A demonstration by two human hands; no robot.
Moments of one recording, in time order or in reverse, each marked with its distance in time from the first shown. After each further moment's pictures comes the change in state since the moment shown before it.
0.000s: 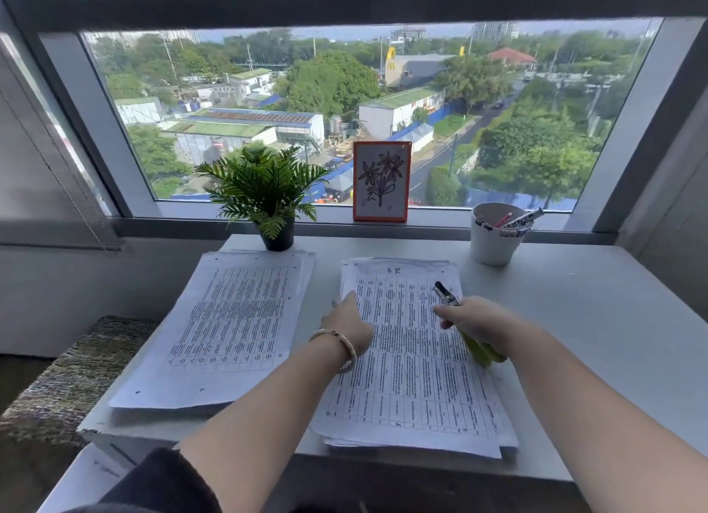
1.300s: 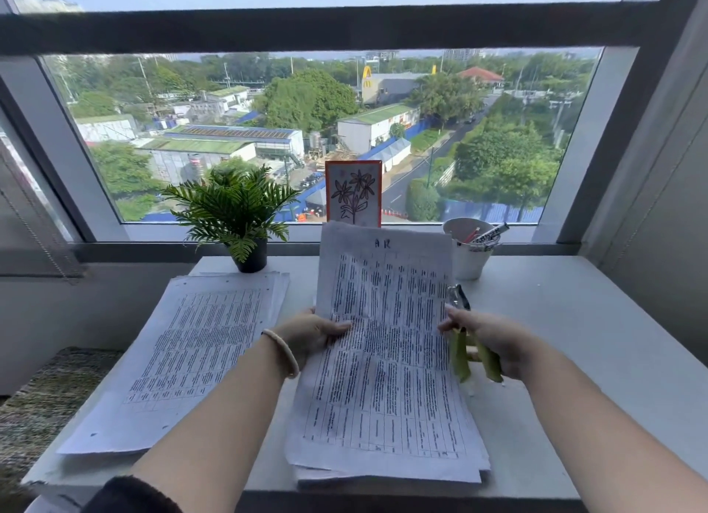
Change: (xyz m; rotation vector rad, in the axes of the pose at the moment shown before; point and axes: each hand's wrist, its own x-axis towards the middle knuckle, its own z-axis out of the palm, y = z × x) left_hand 0.009 0.011 -0.039 -0.971 -0.439 -0.111; right_hand 0.006 0.049 -0.022 0.685 -0.046 0.000
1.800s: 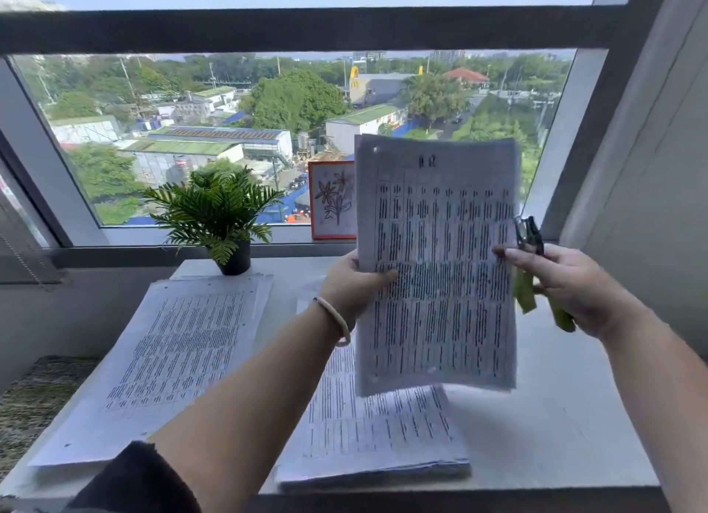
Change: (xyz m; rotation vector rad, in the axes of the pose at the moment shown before) left_hand -0.012 0.040 0.097 0.114 0.074 0.514; right_hand -0.080 -0.054 -0.076 -0.013 0.256 -0.467
